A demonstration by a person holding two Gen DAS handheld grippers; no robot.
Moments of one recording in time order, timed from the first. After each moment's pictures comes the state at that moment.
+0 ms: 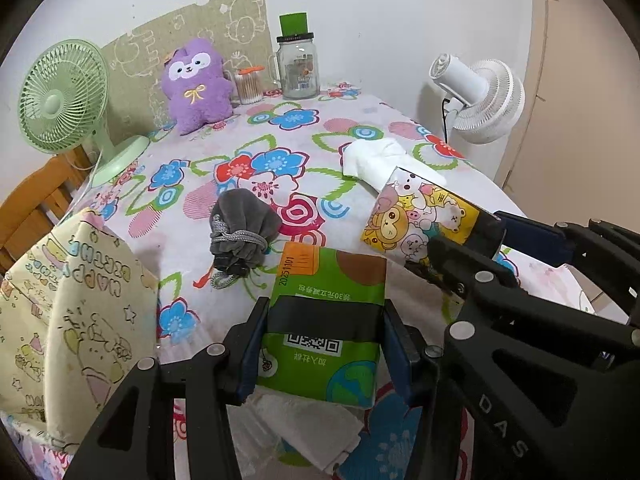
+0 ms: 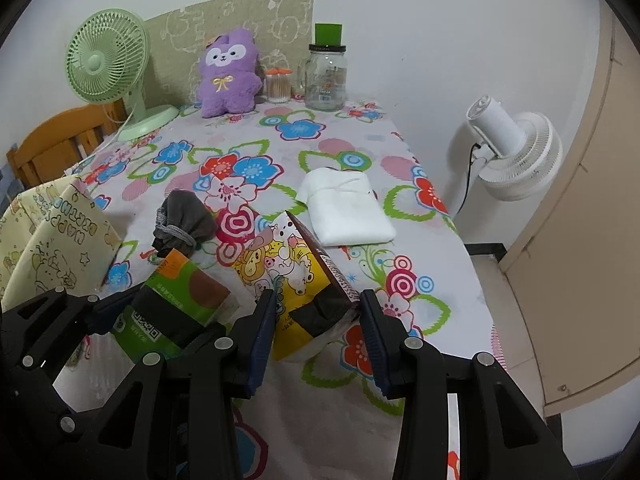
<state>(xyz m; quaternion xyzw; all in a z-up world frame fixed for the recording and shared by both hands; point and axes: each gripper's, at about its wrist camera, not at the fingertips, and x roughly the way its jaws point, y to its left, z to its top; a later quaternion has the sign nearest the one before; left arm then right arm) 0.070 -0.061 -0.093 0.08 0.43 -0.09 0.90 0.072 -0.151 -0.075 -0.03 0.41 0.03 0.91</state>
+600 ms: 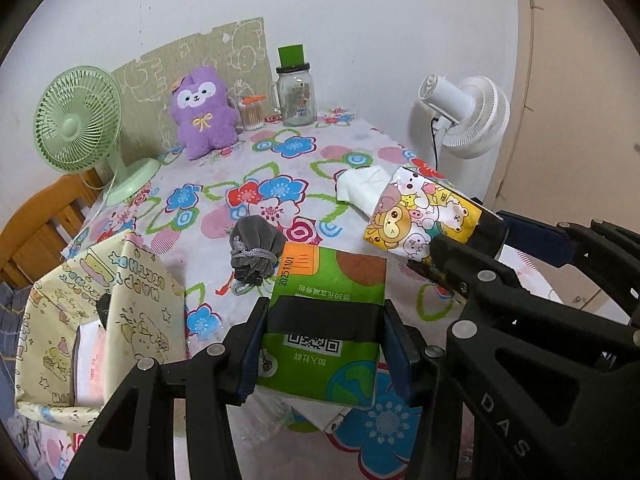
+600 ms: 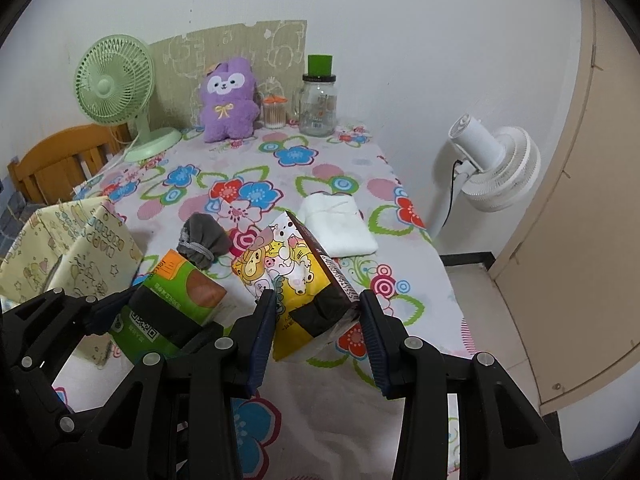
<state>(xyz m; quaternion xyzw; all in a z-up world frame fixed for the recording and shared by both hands) 0.039 -0.059 -0.055 0.08 0.40 -0.09 0.91 0.036 -0.148 -0.037 -0.03 0.38 0.02 0.92</state>
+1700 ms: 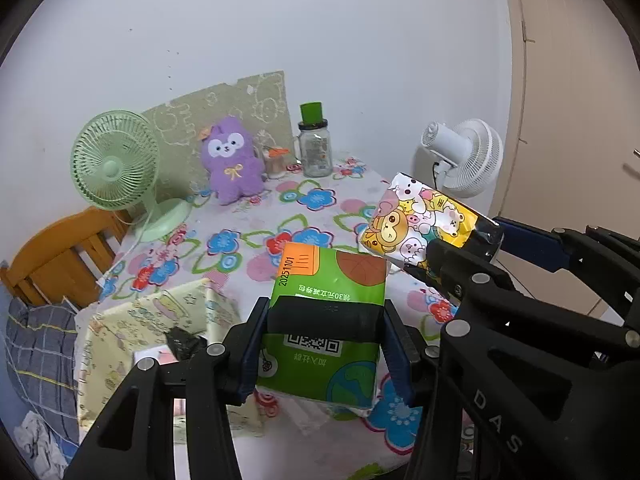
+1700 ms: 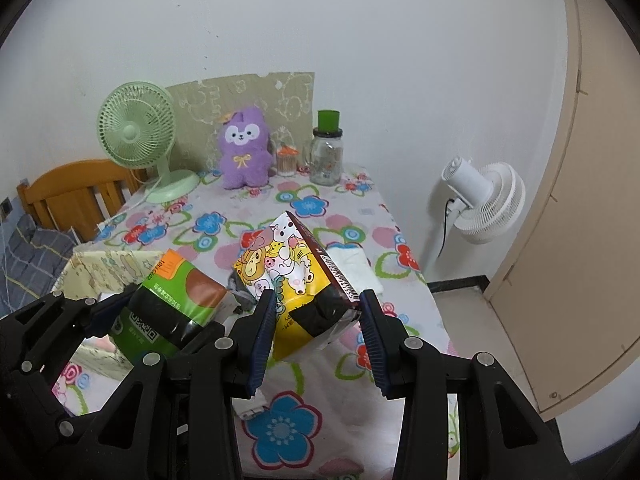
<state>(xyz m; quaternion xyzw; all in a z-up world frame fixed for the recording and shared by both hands) 0.005 -0.026 0.021 0.08 0.34 -0.09 0.93 -0.001 -0.115 0.041 -0.03 0.33 0.01 0.94</state>
